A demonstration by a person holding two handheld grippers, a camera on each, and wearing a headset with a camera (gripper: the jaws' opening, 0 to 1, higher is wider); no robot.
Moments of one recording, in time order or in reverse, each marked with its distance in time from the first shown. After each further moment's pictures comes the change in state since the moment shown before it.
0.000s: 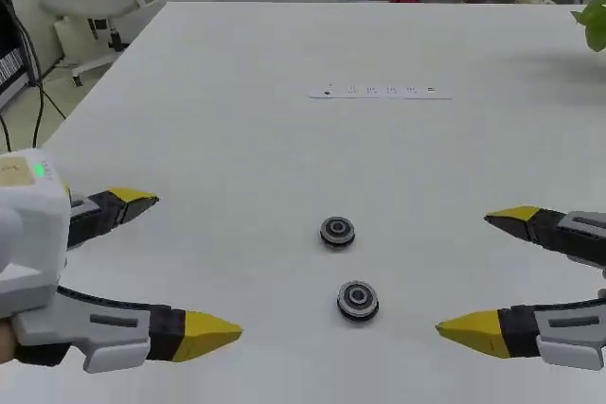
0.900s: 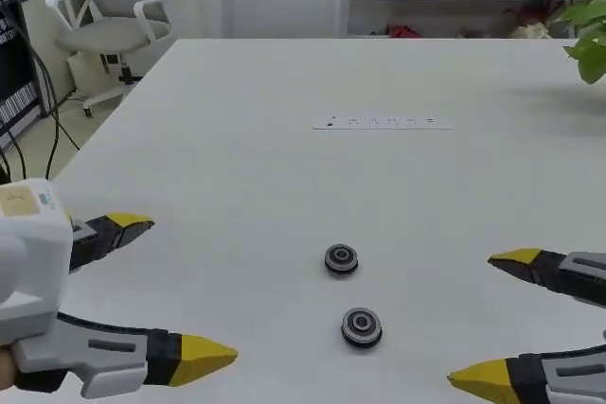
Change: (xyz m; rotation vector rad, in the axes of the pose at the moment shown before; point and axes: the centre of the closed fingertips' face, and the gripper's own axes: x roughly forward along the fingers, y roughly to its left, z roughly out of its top) left arm -0.010 -0.003 -0.001 -0.001 -0.010 0.011; right arm -0.005 0.015 -0.009 -0.046 0.050 0.016
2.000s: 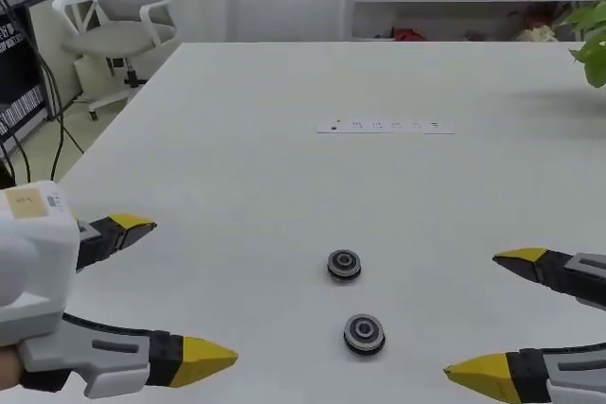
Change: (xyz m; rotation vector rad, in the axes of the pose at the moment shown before) left arm 0.004 0.005 -0.001 0.012 0.014 0.009; right arm 0.003 -0.007 0.009 0.064 -0.052 -0.004
